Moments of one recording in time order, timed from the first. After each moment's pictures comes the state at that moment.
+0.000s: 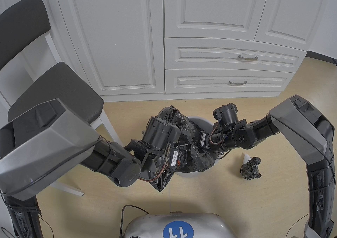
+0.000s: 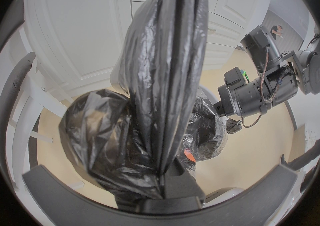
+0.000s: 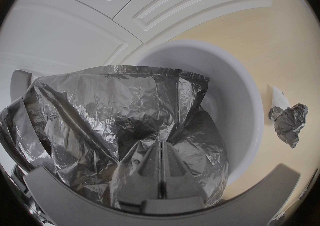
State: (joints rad) left arm -0.73 2.17 -1.13 -0.39 0.37 -0.22; right arm 0.43 2.40 -1.46 -0.19 0.20 0.63
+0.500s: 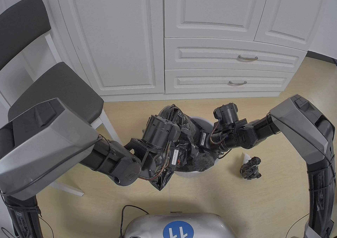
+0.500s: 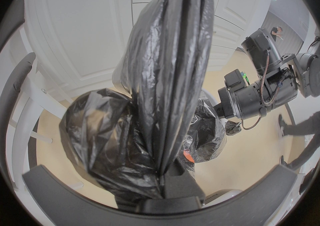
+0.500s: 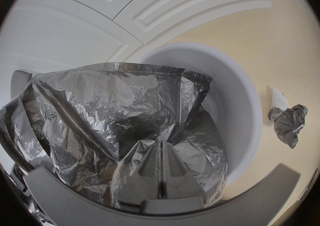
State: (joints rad) left arm -0.73 2.17 -1.14 -0.39 0.37 -0.23; right arm 0.43 2.39 -1.46 -0.19 0.20 0.62
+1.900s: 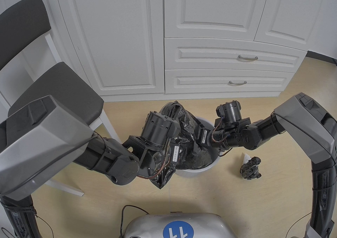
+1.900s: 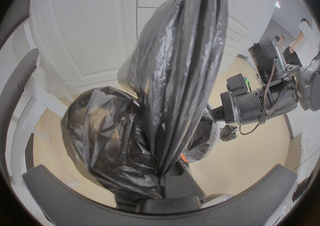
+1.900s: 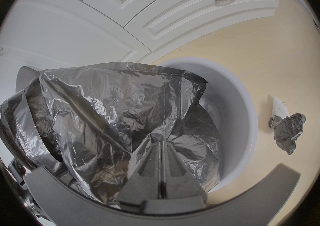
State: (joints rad) left arm -0.73 2.14 -1.14 -0.38 0.37 -0.28; right arm 0.44 2.34 -1.39 -0.28 0.19 0.60
